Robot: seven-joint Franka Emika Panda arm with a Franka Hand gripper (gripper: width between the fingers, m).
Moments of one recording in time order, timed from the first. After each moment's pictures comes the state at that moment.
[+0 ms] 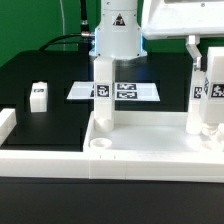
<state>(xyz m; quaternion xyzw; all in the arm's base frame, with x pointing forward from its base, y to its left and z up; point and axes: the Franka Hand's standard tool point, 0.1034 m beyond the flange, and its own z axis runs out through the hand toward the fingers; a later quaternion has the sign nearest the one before) 0.617 0.104 0.136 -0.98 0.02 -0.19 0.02</state>
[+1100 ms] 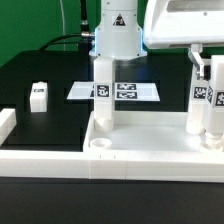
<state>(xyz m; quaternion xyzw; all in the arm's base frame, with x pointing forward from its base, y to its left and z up) 0.624 0.103 0.127 -0.98 0.01 -0.22 0.02</state>
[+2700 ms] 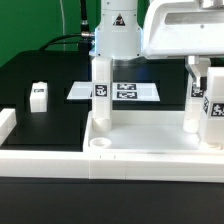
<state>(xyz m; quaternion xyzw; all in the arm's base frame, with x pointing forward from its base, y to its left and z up) 0.622 0.103 0.110 -0.98 0.01 -0.21 0.01</state>
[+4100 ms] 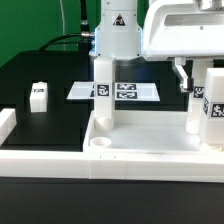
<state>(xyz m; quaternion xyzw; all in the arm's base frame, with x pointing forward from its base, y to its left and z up) 0.622 0.103 0.111 -0.97 0.01 -0.23 0.01</state>
